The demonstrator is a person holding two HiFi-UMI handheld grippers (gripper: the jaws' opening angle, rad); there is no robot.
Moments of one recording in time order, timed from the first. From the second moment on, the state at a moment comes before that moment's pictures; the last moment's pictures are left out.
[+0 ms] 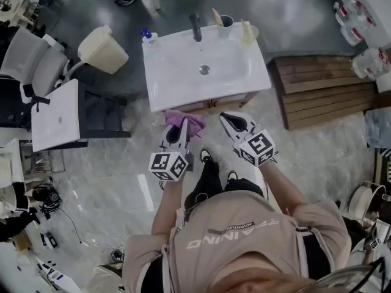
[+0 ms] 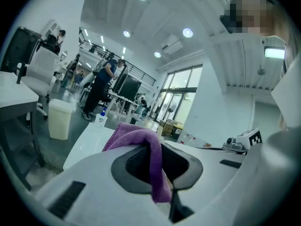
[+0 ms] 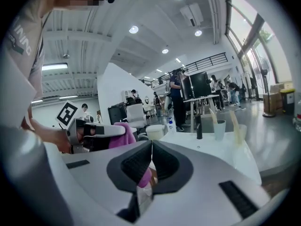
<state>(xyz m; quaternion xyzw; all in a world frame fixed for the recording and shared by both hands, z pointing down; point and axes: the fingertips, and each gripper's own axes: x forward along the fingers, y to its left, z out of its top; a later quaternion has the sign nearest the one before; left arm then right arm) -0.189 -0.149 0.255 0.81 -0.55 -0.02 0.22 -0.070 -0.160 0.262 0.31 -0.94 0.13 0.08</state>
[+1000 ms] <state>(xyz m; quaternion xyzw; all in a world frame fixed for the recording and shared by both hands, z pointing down) -0.237 -0.199 0.158 0.86 -0.50 -0.02 0.12 -0.059 -0.200 0.145 0.43 -0.90 0.05 0.03</state>
